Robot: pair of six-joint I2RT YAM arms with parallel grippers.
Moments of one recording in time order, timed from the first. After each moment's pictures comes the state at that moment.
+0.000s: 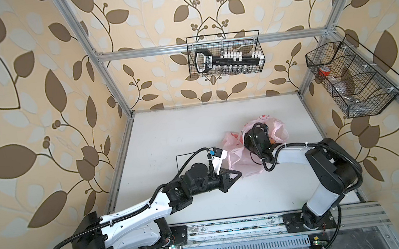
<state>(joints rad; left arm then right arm) -1.02 1.01 0.60 0.16 0.25 -0.79 0.46 1.70 0.78 0.26 0.22 1.08</state>
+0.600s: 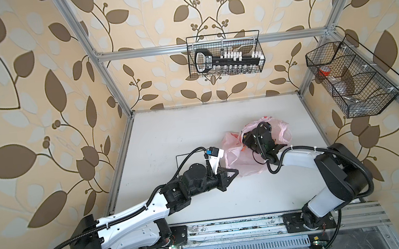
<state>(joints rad) -1.02 0.98 0.60 0.11 0.17 -0.79 0.45 1.55 0.71 0.27 0.20 1.05</state>
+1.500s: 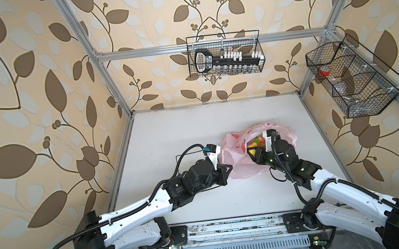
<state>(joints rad) -0.99 1.04 0.71 -0.08 -0.02 -0.77 0.59 0.95 0.53 -0.08 0.06 0.71</state>
